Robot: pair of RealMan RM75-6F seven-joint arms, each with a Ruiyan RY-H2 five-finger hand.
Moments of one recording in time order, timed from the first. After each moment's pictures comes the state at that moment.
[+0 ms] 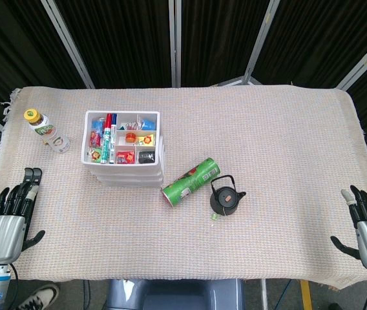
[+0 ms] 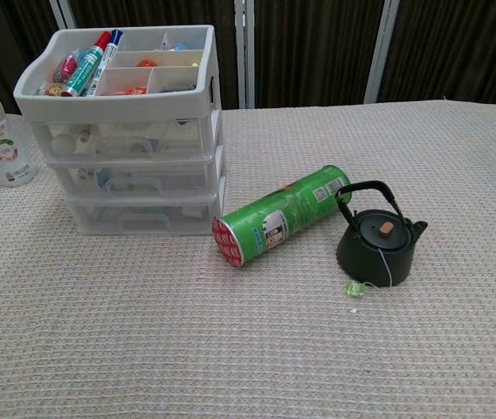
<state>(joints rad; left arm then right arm) -0.04 -1.25 -0.02 -1.77 1.57 1.56 0.42 0.01 -1.05 0.05 -1.71 -1.54 1.55 -0.07</state>
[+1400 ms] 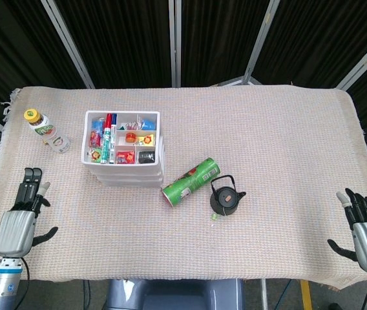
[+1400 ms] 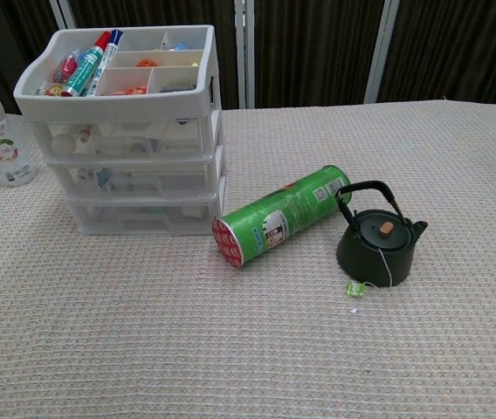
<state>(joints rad) -0.09 -1.32 -0.05 -1.76 1.52 1.49 0.31 0.02 -1.03 0.04 -1.73 -1.54 1.52 -0.06</state>
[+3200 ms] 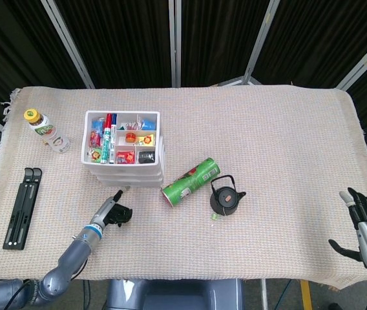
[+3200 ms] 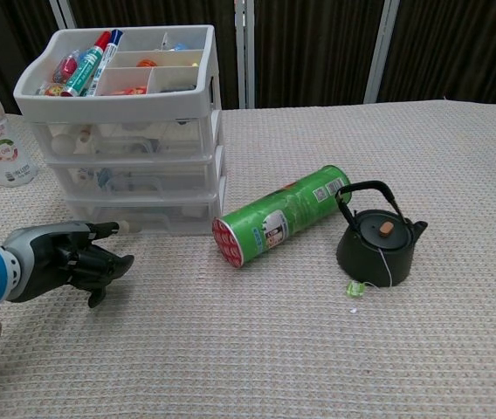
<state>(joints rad) -0.56 -1.56 -0.25 -1.72 0.58 0.78 -0.16 0.02 -0.98 0.03 -1.75 -1.53 1.50 0.04</state>
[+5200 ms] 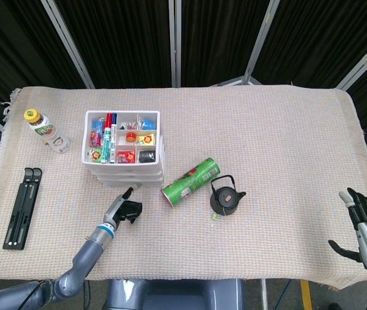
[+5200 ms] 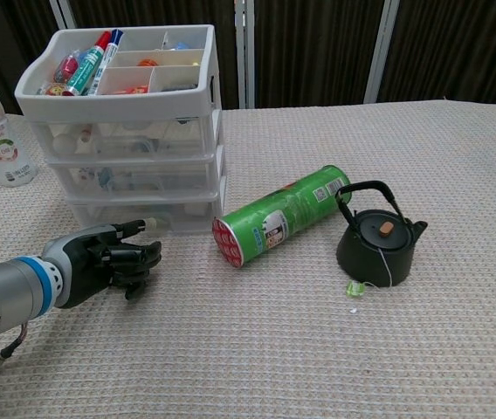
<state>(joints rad) -0.48 -1.74 -0.32 -1.54 0.85 0.72 -0.49 0.02 -0.98 0.03 -1.77 -1.55 1.51 0.03</state>
